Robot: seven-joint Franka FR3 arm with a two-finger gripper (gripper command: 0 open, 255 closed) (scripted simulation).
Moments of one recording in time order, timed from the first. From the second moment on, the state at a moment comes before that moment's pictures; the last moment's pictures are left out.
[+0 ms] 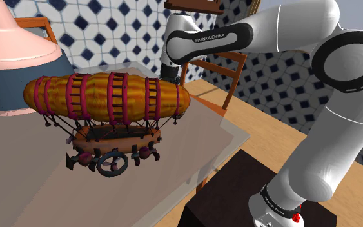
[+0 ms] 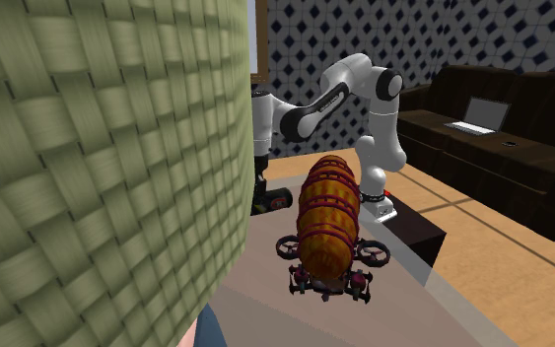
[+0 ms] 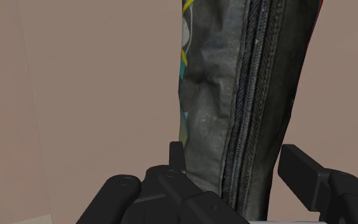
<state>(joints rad) 0.06 0.11 0.12 -1.87 0.02 2.07 0.17</state>
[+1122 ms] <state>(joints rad) 0.06 0.09 0.12 -1.75 0.02 1.93 0.17</state>
